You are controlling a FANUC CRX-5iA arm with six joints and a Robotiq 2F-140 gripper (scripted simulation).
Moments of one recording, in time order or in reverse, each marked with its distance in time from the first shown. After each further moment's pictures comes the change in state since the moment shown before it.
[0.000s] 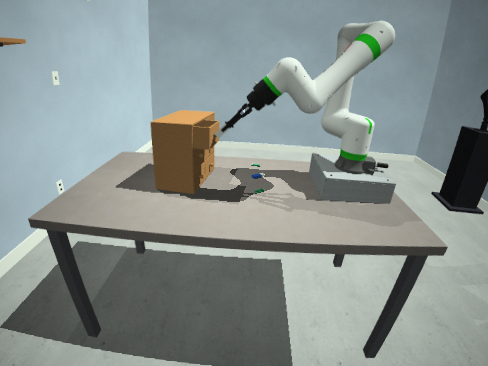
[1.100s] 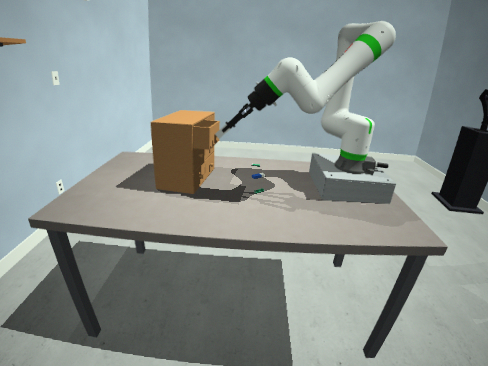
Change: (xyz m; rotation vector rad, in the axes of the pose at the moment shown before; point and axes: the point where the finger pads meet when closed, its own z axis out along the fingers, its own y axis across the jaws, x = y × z) arm -0.003 0.000 -0.003 0.000 0.000 0.000
